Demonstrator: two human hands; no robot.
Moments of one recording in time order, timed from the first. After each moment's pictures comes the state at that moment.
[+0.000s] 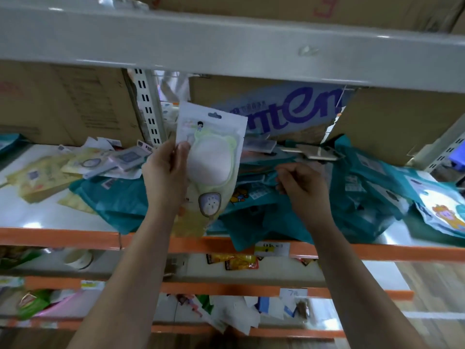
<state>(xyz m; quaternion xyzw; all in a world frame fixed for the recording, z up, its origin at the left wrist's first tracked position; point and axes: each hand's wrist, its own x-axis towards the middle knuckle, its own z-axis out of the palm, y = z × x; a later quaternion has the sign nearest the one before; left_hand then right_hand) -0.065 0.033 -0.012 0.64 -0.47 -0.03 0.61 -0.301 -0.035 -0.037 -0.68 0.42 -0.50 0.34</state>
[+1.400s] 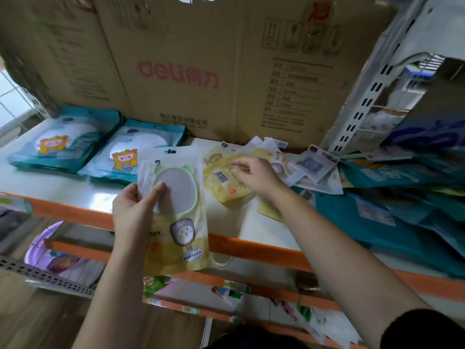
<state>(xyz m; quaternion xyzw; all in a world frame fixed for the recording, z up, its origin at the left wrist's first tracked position) 0.417 0.207 -0.082 0.68 -0.19 -0.23 0.67 0.253 0.007 -0.081 -0.83 0.37 -0.19 0.36</state>
